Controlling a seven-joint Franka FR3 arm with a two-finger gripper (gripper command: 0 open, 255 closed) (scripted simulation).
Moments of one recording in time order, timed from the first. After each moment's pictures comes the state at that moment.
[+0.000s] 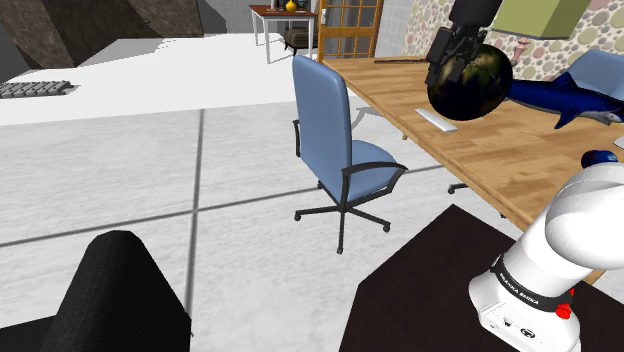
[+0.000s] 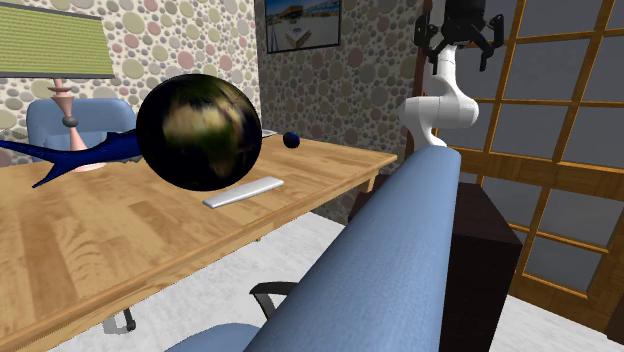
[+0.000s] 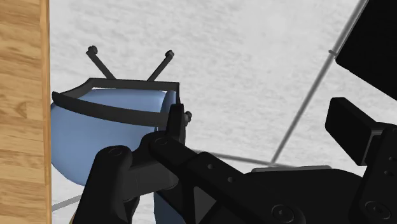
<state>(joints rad) 0.00 -0.75 -0.04 -2.30 0.03 1.61 0.03</state>
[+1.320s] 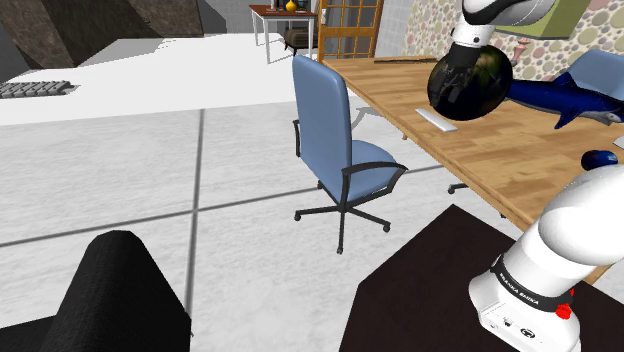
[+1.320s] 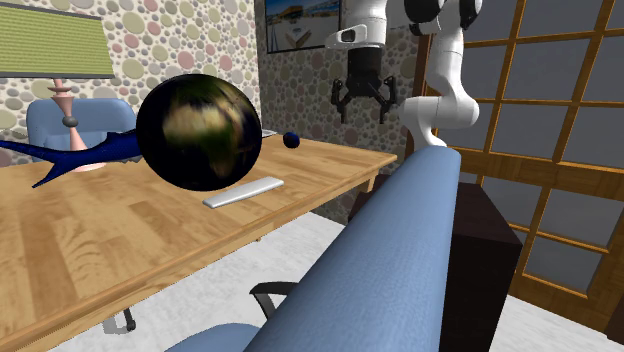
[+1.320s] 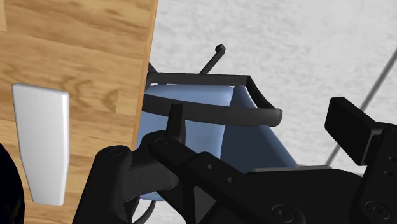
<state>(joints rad) -0.10 -0.40 -0.35 -2.29 -0.09 1.93 -0.30</state>
